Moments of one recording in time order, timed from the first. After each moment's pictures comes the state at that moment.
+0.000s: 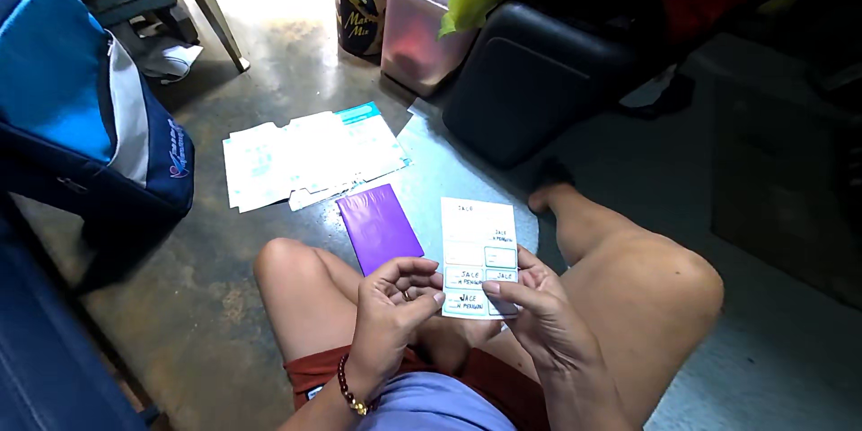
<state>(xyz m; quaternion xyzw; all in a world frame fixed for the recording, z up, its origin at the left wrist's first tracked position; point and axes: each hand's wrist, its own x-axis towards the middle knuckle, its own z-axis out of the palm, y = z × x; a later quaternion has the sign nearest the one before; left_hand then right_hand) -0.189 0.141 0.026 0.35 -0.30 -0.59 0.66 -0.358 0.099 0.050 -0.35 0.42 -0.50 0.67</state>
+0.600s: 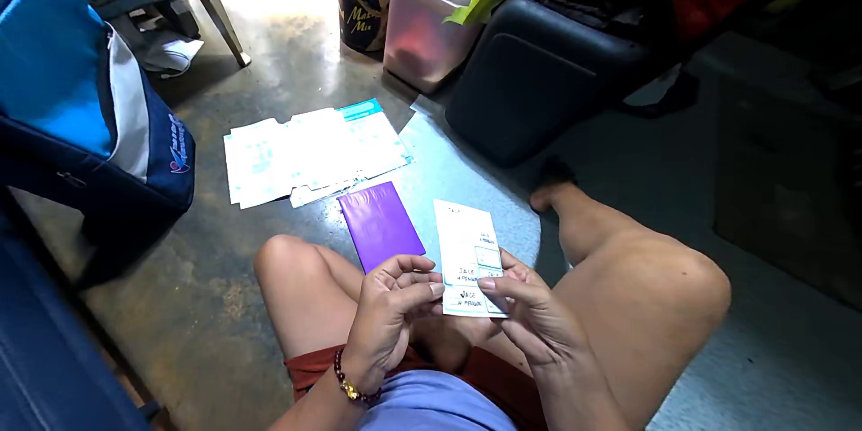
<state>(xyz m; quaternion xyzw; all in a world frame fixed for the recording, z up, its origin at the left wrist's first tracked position) -0.183 0.137 0.039 0.37 -0.14 -0.70 0.60 -0.357 0.095 0.039 -0.27 0.38 -0.46 0.75</state>
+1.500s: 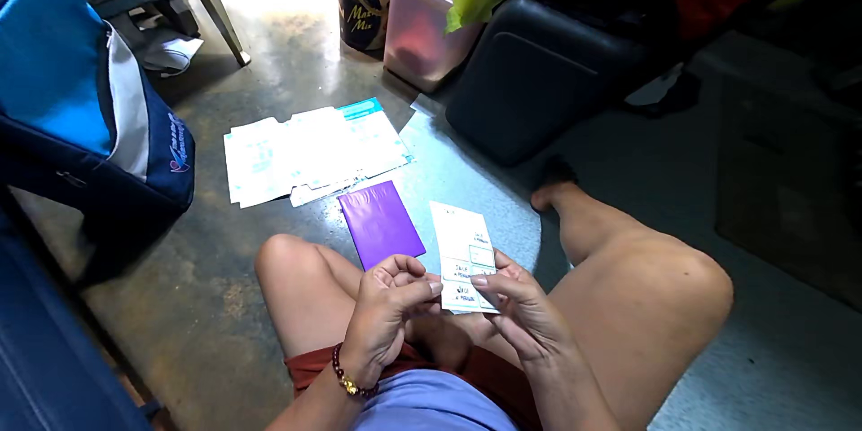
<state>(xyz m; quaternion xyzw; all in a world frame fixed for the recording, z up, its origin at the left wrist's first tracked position) -0.180 0.135 0.039 0.40 -0.14 -0.70 0.58 -0.350 0.094 0.032 -0.25 0.41 -0.47 0.74</state>
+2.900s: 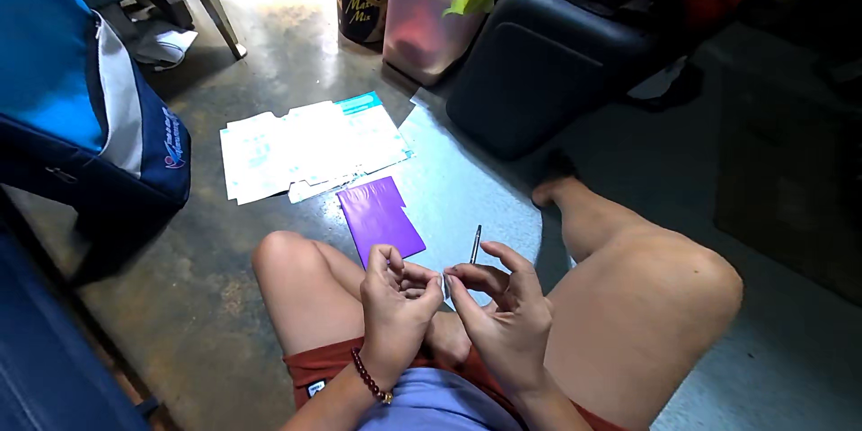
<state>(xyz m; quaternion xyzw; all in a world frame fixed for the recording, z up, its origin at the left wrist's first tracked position) -0.204 0.133 0.009 0.46 -0.37 -0.41 0.69 -0.320 0.115 0.014 -0.70 0.41 -0.54 0.22</state>
